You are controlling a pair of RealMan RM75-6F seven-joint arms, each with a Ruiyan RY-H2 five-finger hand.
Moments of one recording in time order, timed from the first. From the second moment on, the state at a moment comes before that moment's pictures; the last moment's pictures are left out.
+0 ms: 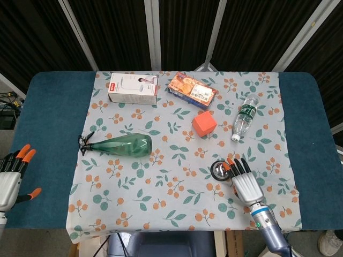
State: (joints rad) left arm -0.10 -1.09 -0.02 -1.68 1.46 1.43 0.12; right arm 0.30 -1.50 0.03 -1.53 -1.41 1.16 -0.54
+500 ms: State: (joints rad) left arm -0.10 -1.09 -0.02 -1.68 1.46 1.44 0.11; right arm 0.30 -1.52 0.00 -1.49 -1.38 1.15 -0.60
